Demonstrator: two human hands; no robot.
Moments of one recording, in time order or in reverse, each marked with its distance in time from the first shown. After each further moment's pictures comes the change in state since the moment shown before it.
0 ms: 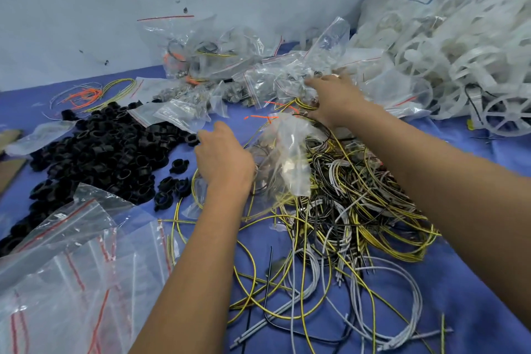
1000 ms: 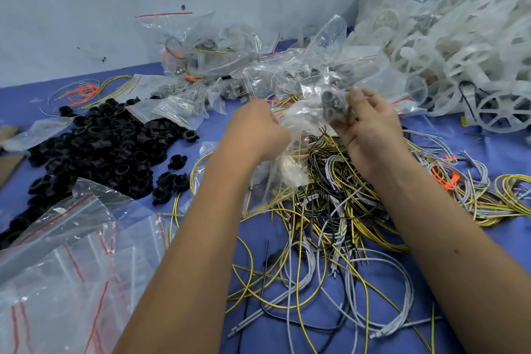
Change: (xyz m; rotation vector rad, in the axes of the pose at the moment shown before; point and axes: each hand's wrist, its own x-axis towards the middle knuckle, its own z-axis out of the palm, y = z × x) left_hand -0.016 0.057 -0.052 -0.132 -0.414 0.254; right_hand -0.109 -0.006 0.009 2.089 0.335 0.232
